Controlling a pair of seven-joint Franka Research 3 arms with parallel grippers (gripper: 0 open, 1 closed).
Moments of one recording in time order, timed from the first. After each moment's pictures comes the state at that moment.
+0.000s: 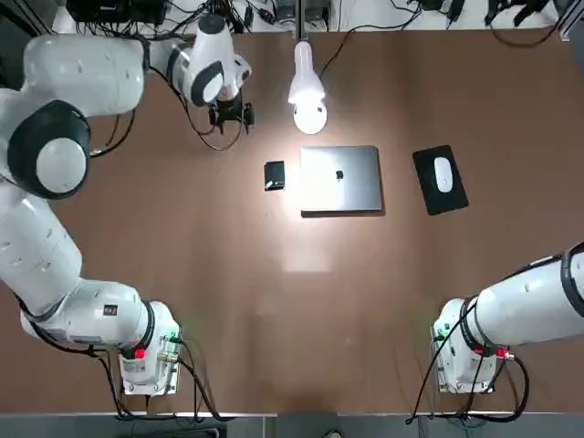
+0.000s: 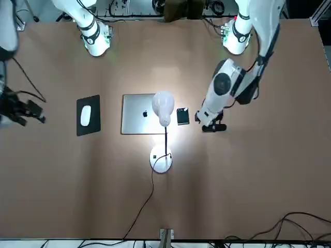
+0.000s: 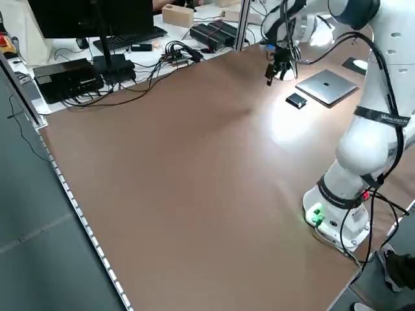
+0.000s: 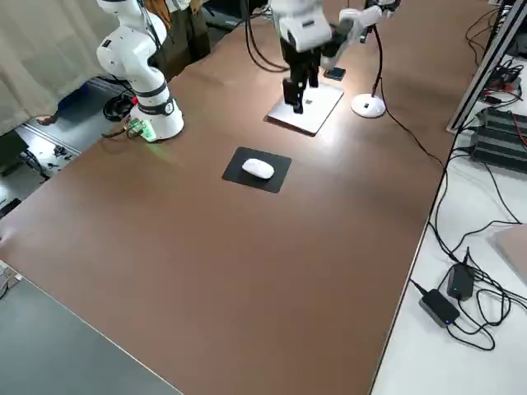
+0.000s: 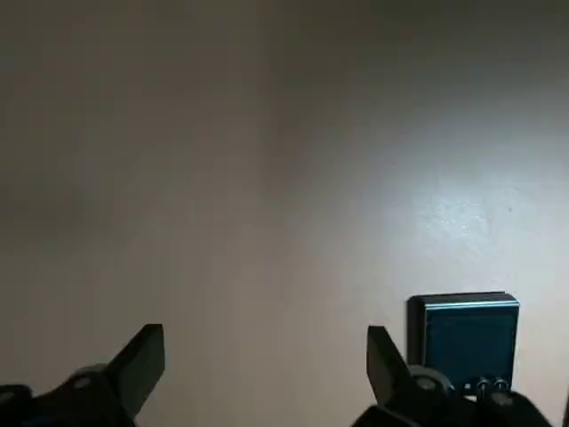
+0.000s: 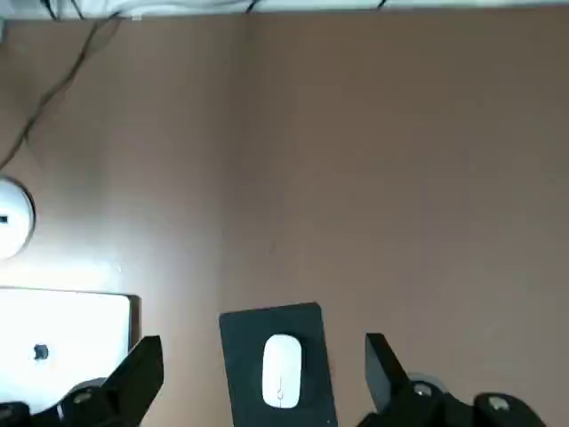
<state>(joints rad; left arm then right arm) 0.02 0.32 -0.51 -2.02 0.18 2.24 -0.61 0.10 0.05 -0.26 -1.66 0.15 1.85 -0.19</state>
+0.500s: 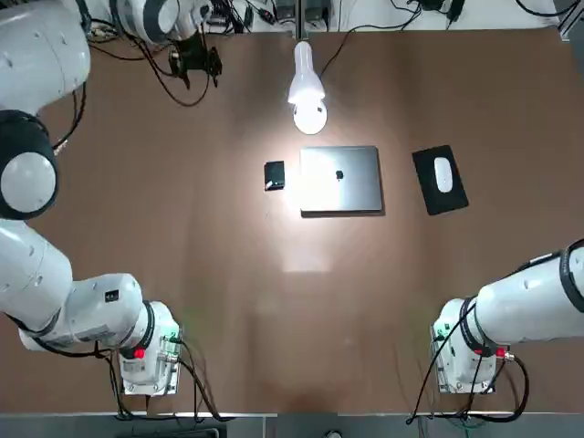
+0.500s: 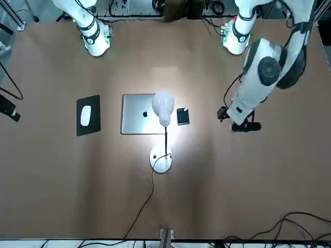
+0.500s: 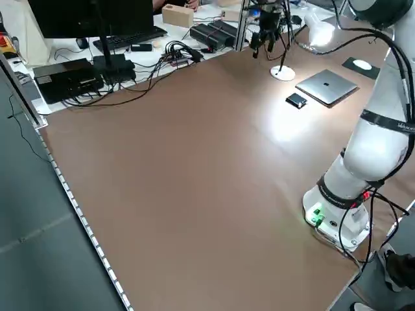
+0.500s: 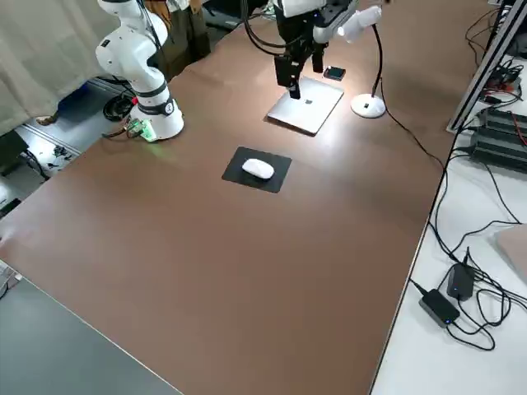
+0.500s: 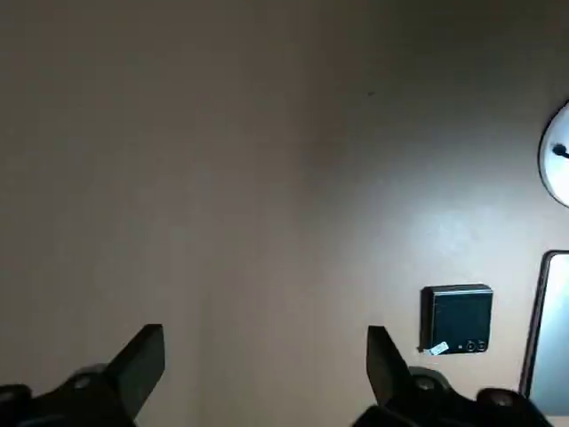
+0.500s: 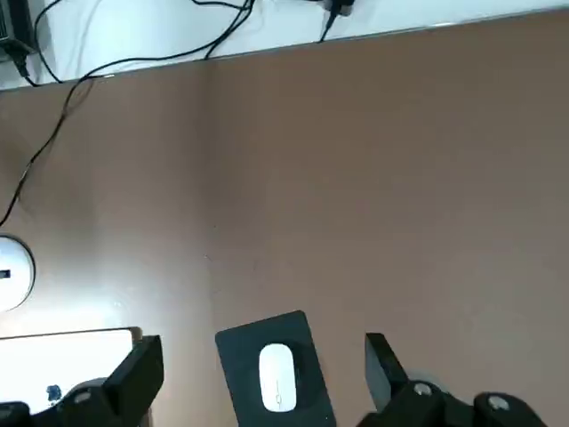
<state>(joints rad) 0.19 0.17 -0.54 -1.83 0.07 1.94 -0.39 0.07 0.08 -0.26 -1.56 0.10 1.80 -0.11</state>
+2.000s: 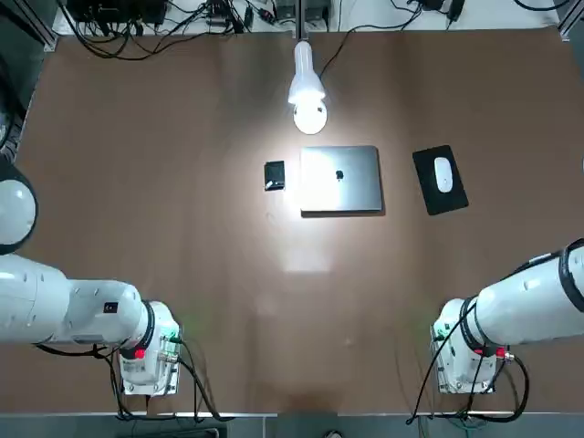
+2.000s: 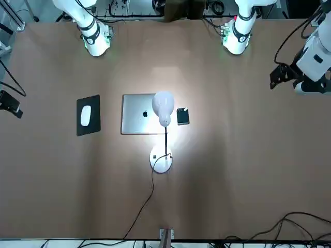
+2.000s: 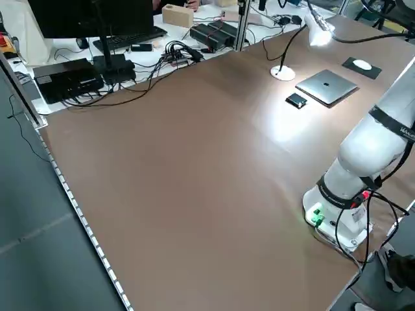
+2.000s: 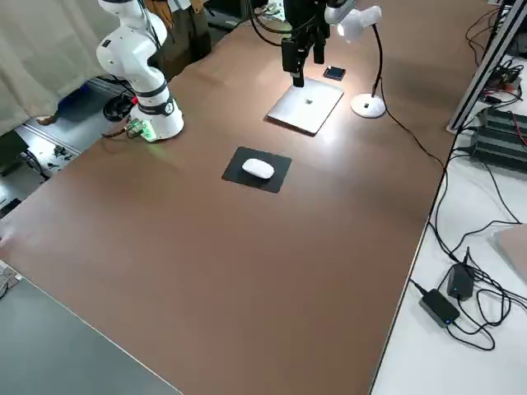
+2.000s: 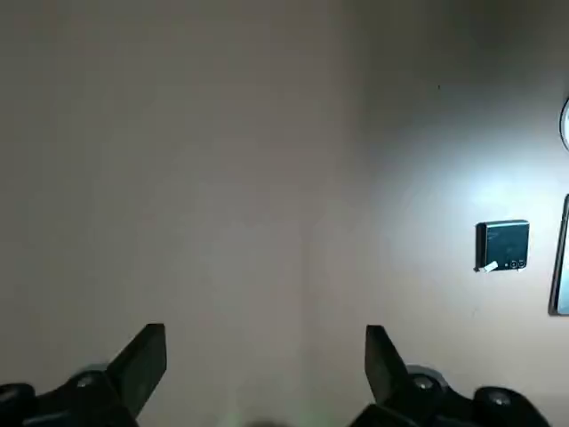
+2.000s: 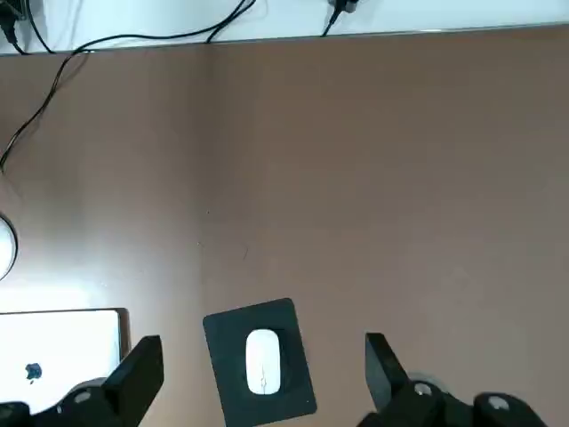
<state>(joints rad) -0.01 -0.05 -0.10 -1.64 0.00 1.57 -0.10 0.10 0.09 -0.24 -1.50 0.05 1.73 -0.10</state>
